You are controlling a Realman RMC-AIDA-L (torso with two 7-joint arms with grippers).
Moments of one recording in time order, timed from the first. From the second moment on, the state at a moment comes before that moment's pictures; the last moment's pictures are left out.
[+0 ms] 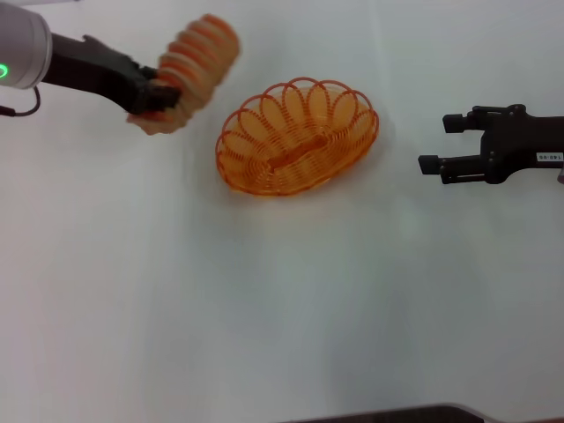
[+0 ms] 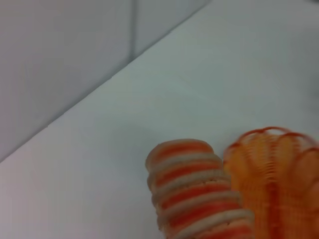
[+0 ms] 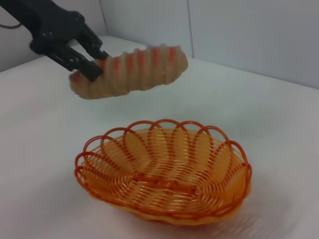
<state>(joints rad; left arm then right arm) -0.70 -2.15 0.99 1.15 2.50 1.38 -2.09 0.44 2.07 -0.61 -0.82 -2.20 -1.49 1.44</state>
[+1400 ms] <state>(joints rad) -0.77 -2.17 1.26 1.00 2.36 1.26 -1.93 0.45 2.06 -0.62 -0.82 -2.21 -1.50 1.44</state>
